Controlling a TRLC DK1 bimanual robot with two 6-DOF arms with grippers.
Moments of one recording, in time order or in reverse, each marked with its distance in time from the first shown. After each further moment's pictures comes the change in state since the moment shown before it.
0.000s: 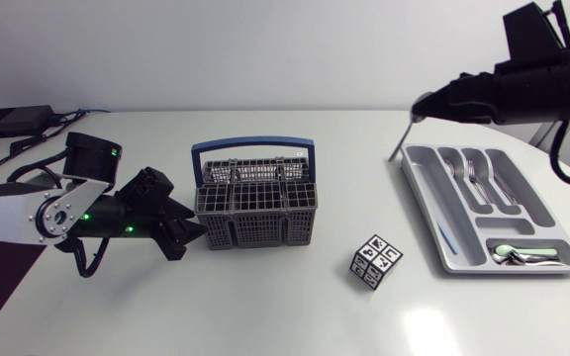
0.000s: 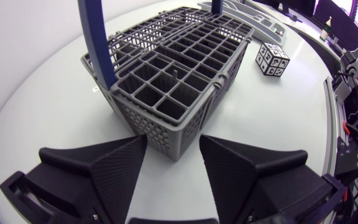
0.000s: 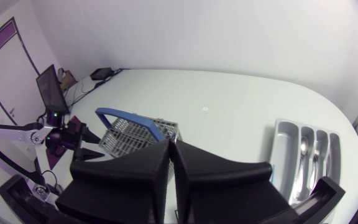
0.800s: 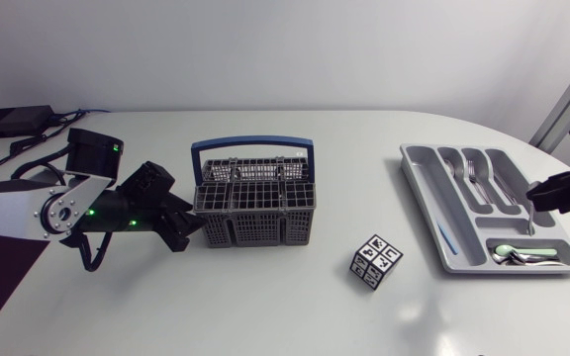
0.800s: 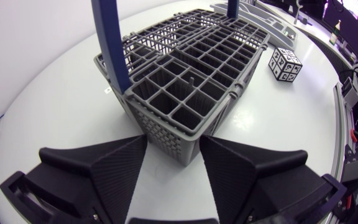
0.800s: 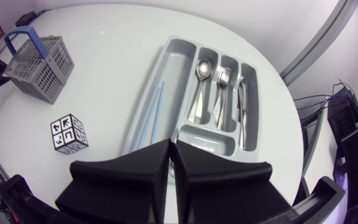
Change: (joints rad) left arm -0.001 0.023 0.018 0.045 -0.060 -0.034; right arm -0.540 0.000 -0.187 -0.173 0.220 -0.626
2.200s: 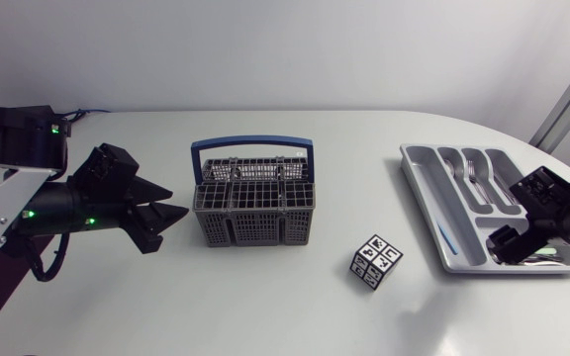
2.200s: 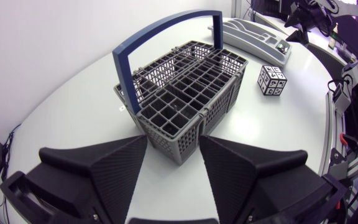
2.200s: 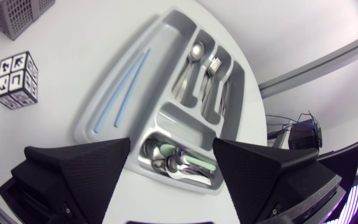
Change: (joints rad) left arm 0.010 -0.327 -0.022 -0.196 -0.001 -0.011; right arm 0.204 -0.072 -0.333 0.386 0.368 -0.138
